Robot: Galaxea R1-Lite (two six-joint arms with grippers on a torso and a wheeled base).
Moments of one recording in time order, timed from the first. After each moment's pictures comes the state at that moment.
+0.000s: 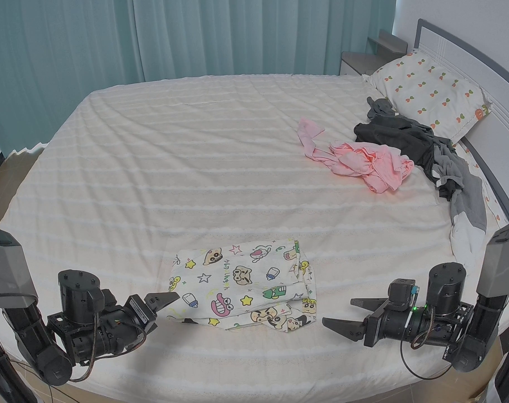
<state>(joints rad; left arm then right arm) -0.35 1.92 -0.08 -1.30 -0.13 -1.07 0.49 2.06 -0.12 -1.55 0.33 0.28</state>
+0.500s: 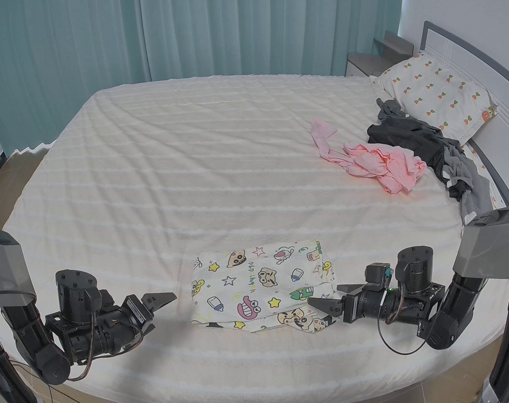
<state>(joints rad) -0.33 1.92 -0.07 -1.30 -0.15 -1.07 0.45 2.18 -0.41 -1.33 0.32 0.28</state>
